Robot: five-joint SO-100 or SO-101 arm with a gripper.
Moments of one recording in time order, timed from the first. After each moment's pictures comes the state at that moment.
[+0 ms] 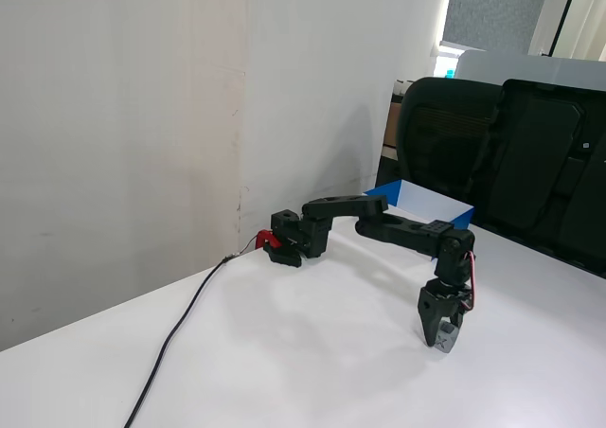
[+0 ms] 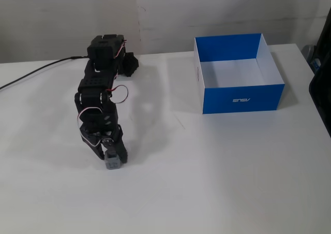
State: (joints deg) arm -5.5 24.4 4.8 105.5 -82.6
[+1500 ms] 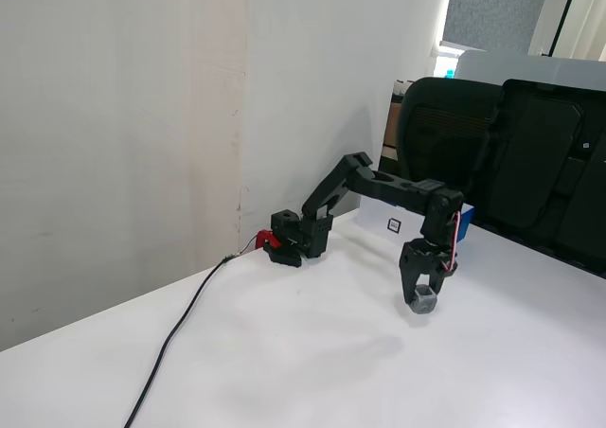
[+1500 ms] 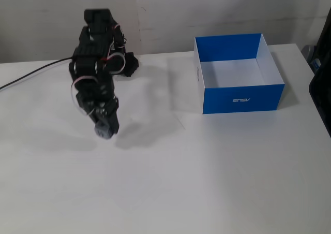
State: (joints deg) arm -5.6 60.9 47.5 105.5 -69.4
